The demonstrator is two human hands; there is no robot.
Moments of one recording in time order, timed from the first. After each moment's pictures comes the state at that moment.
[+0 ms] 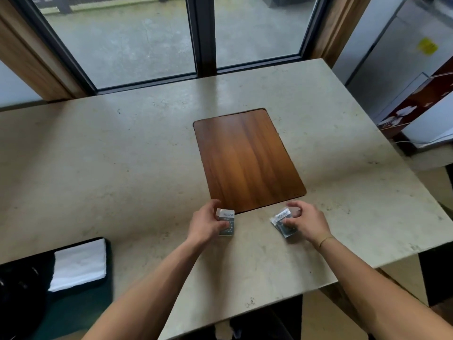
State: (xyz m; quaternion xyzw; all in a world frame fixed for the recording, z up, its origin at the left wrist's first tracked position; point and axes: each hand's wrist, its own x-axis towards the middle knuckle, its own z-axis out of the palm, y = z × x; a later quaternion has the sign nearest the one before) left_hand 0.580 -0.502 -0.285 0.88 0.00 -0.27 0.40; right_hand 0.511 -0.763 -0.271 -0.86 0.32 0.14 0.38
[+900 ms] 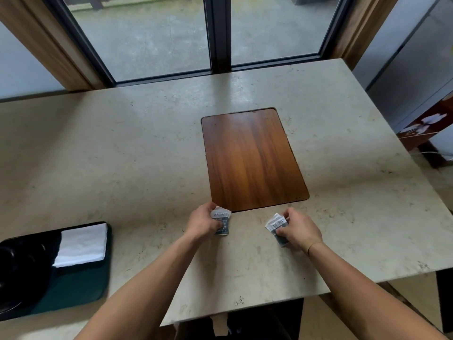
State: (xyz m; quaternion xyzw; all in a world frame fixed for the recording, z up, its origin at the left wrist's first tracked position) left_hand 0.574 -0.510 -0.293 0.89 0.07 -0.27 0.37; right_hand 0.517 -0.759 -0.285 -0.90 0.23 0.24 0.26
